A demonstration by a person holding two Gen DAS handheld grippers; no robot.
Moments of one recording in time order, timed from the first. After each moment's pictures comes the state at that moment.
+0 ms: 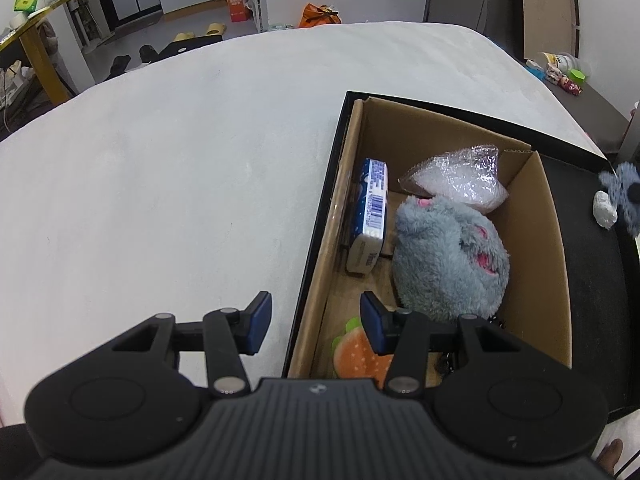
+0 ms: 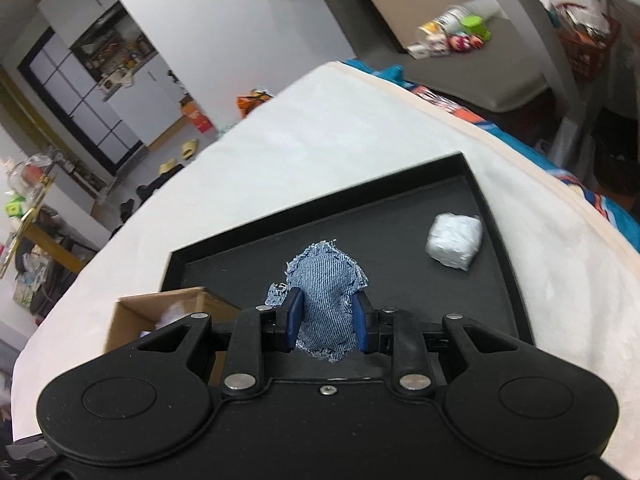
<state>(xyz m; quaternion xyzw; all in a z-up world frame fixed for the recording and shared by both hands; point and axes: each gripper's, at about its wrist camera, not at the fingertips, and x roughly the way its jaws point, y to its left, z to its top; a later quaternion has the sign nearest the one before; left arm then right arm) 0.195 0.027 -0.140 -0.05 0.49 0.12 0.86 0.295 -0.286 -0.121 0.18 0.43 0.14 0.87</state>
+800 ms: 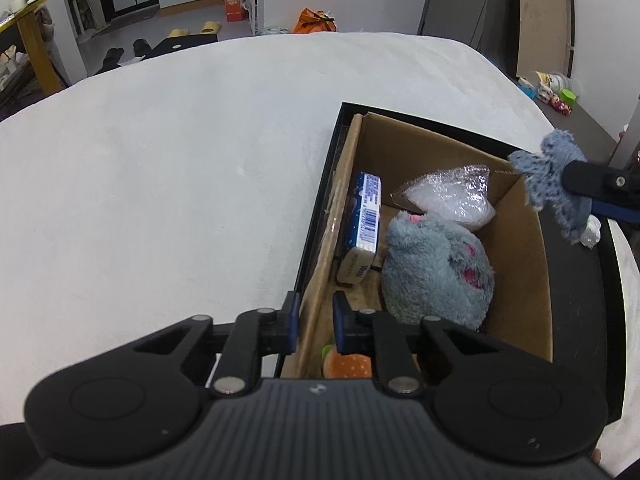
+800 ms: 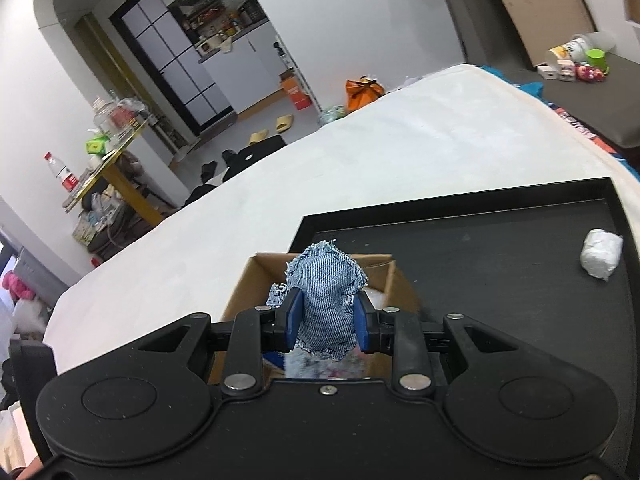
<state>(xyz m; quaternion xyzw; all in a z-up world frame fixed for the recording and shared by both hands) 0.192 0.038 -0.134 -0.09 0.48 0.11 0.87 0.277 -0.191 -0.092 0.14 0.41 0.27 0.86</state>
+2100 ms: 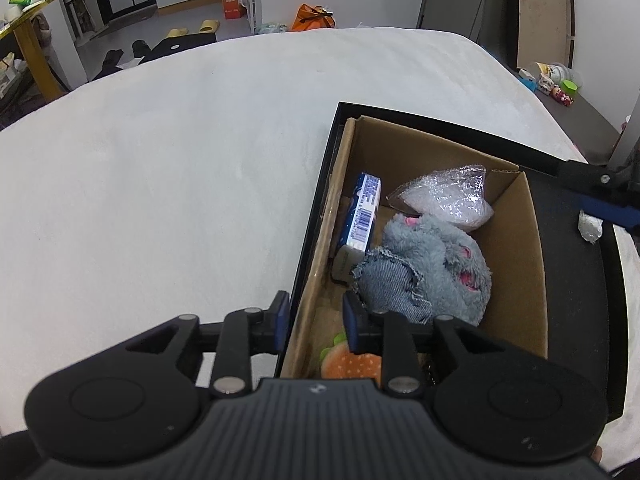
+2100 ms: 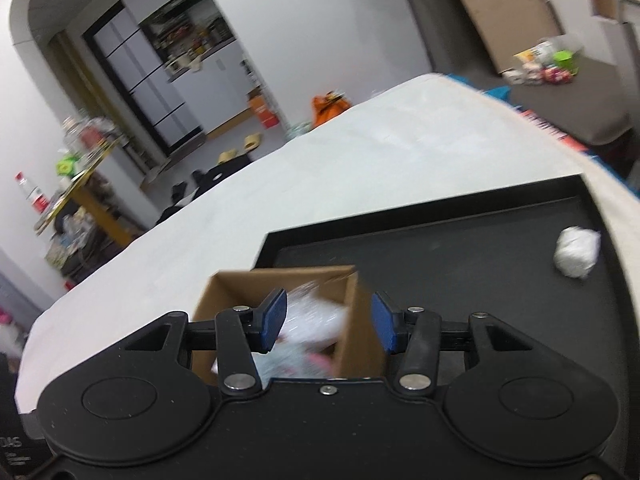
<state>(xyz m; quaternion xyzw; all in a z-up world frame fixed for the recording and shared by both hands) 0.202 0.029 -0.127 -0.07 0.49 0.11 0.86 0.278 -0.201 -0.103 0.15 0.39 0.20 0.89</state>
